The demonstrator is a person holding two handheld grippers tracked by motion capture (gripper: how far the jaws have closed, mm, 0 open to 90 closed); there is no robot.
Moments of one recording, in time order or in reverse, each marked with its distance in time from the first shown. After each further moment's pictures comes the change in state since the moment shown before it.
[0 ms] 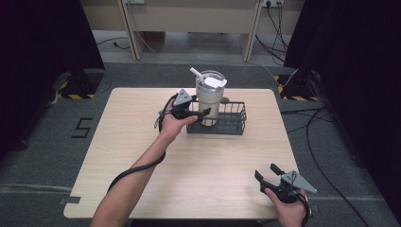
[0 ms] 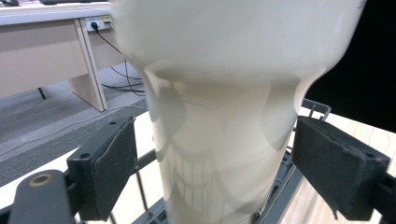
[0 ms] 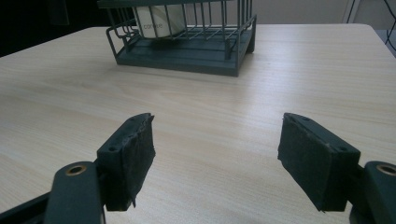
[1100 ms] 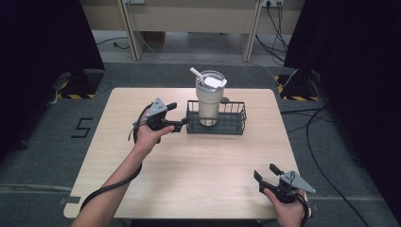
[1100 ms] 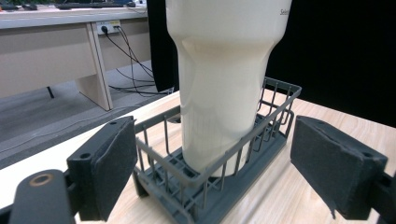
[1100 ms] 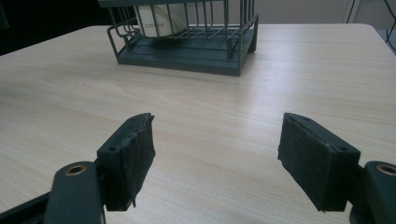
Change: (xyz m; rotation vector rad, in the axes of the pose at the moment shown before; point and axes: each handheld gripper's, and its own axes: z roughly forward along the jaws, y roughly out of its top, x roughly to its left) left arm 0.007 -0.019 -0.085 -0.032 0.005 -0.026; right arm 0.003 0.000 0.001 0.000 -0.002 -0.005
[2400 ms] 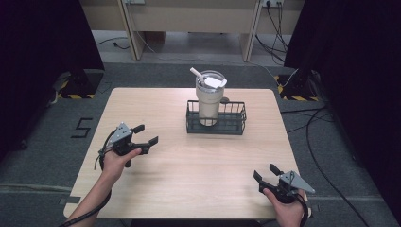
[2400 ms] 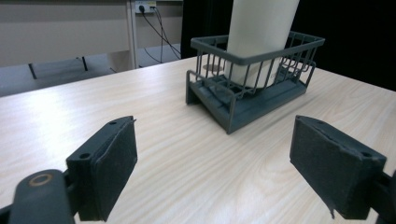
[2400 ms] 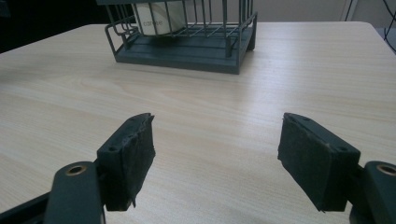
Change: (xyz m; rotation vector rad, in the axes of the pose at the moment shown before) left arm 0.019 -0.074 -0.102 0.020 0.113 -0.087; right arm 0.001 -0.001 0.001 0.006 -0.009 -0.001
